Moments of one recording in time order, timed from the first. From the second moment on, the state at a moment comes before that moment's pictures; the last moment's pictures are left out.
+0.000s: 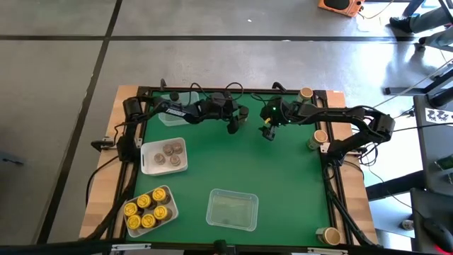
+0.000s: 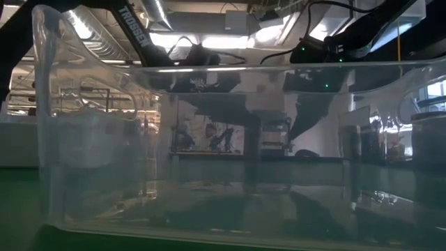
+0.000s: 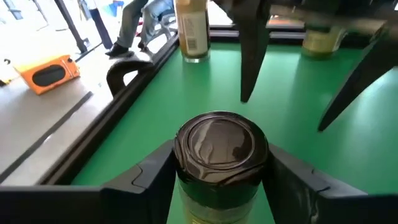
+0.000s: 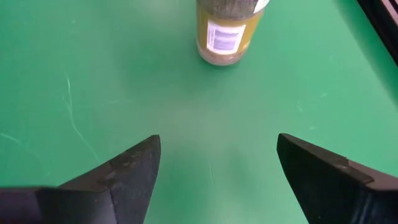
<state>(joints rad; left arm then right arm) 0.42 2.01 1.09 0.56 0.09 0.14 -0.49 1.44 0.76 -0.23 -0.08 -0.16</state>
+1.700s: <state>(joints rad) 0.63 1.42 0.46 0.46 -0.44 -0.08 -0.48 1.44 0.76 -0.16 -0.08 -0.18</state>
